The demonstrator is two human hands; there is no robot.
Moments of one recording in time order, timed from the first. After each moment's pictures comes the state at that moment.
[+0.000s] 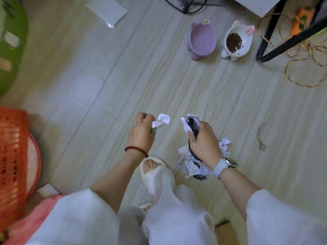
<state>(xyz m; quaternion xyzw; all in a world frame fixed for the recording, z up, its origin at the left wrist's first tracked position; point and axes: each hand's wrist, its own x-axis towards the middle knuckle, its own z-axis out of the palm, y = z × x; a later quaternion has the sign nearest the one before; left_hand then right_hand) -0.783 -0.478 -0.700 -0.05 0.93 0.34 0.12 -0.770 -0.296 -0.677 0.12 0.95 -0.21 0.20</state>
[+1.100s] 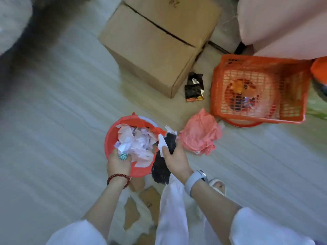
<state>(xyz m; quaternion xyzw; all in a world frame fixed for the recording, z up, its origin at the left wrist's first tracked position) -0.172 -0.638 -0.483 -0.90 0.19 0.37 -0.12 -0.329 -0.683 -0.474 -0.39 0.70 -0.06 0.60</state>
